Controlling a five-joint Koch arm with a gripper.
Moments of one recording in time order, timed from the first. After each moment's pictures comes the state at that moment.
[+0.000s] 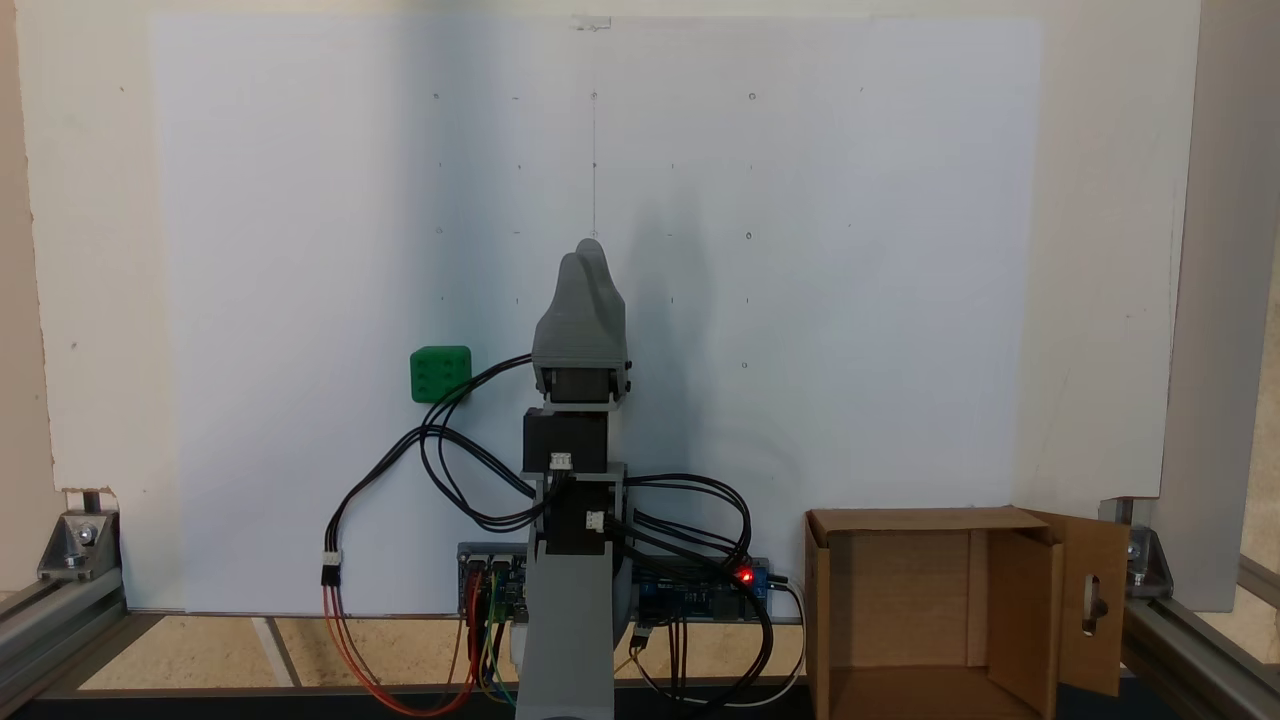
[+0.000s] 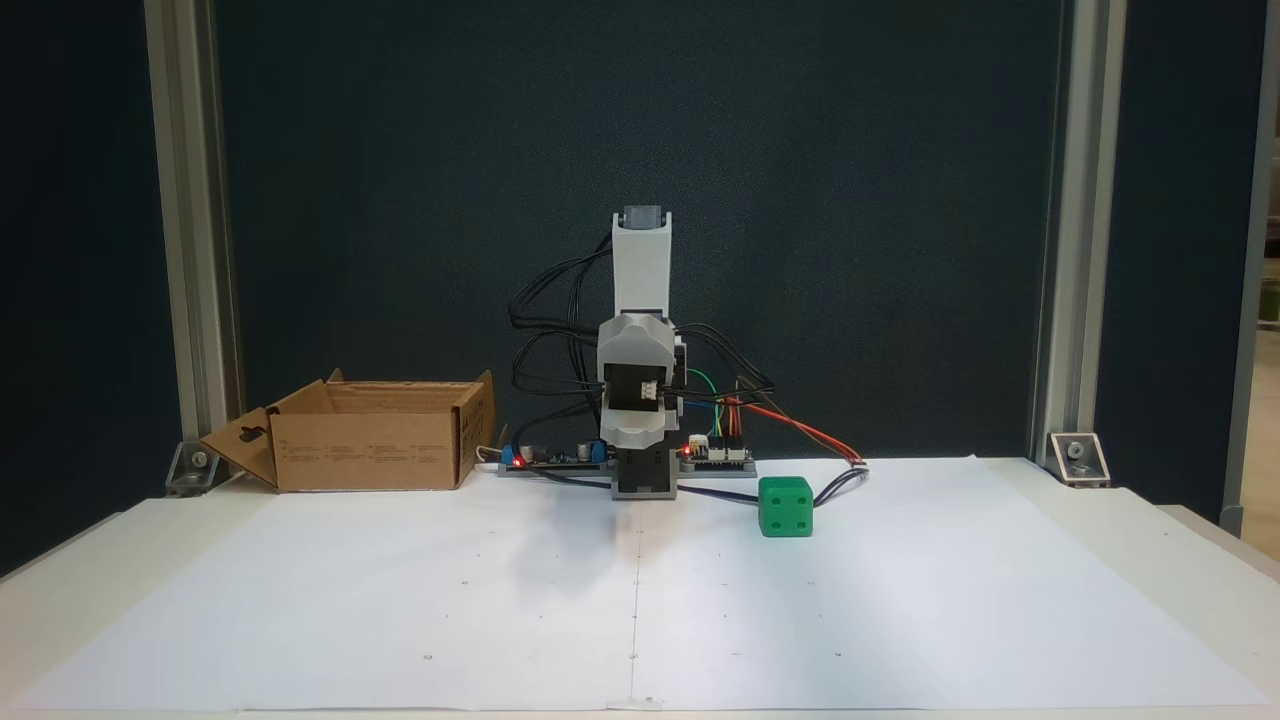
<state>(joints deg) -0.1 129.4 176.3 -73.7 -4.7</state>
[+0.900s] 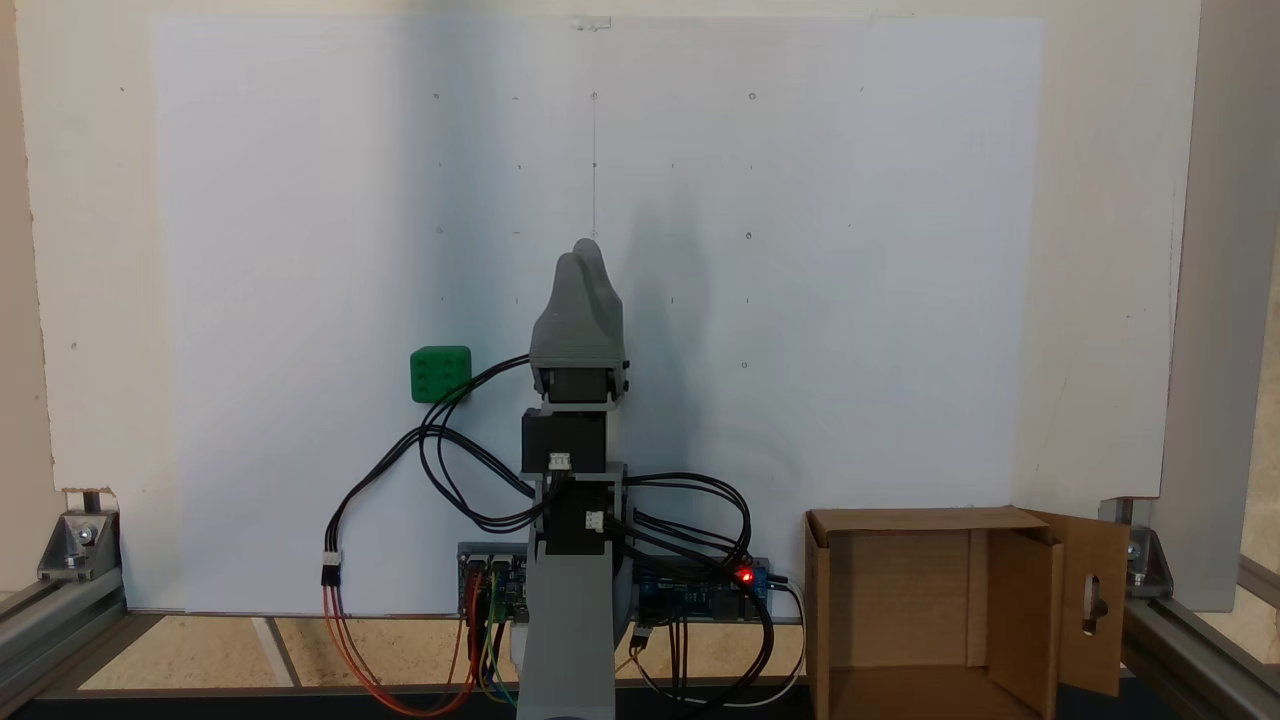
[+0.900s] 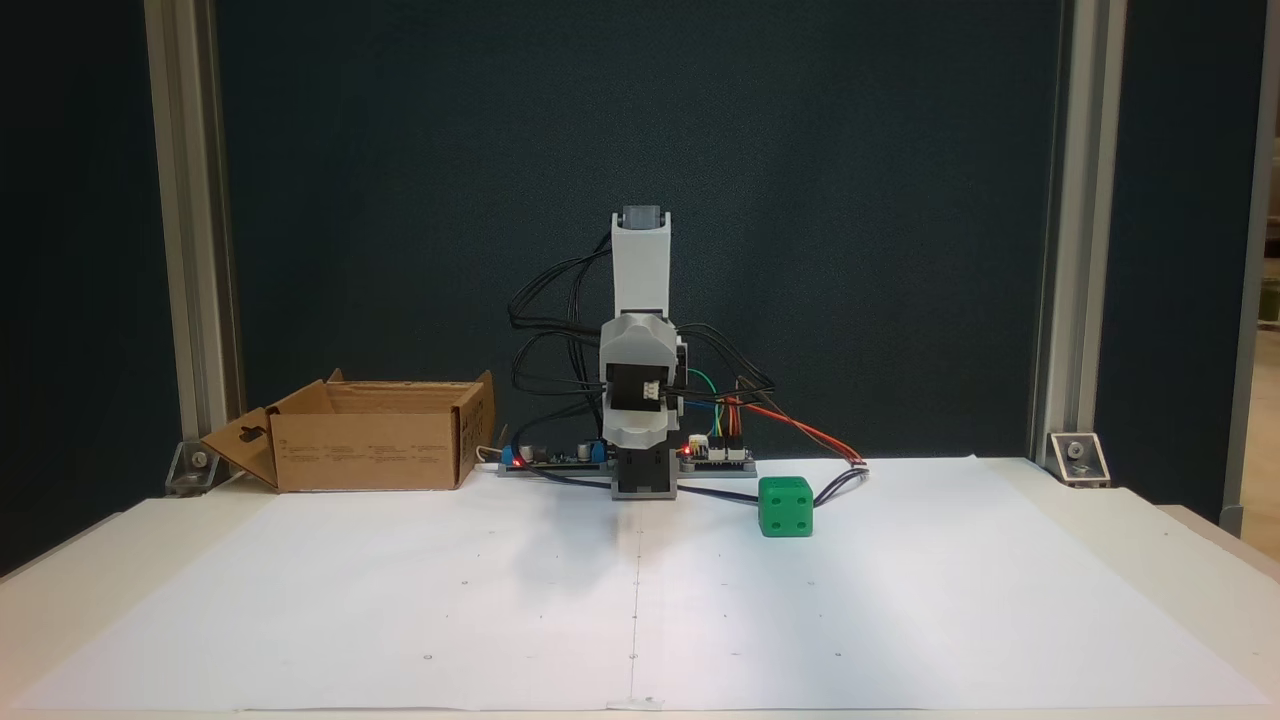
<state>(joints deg) -0.9 129.5 176.3 -73.5 -4.7</state>
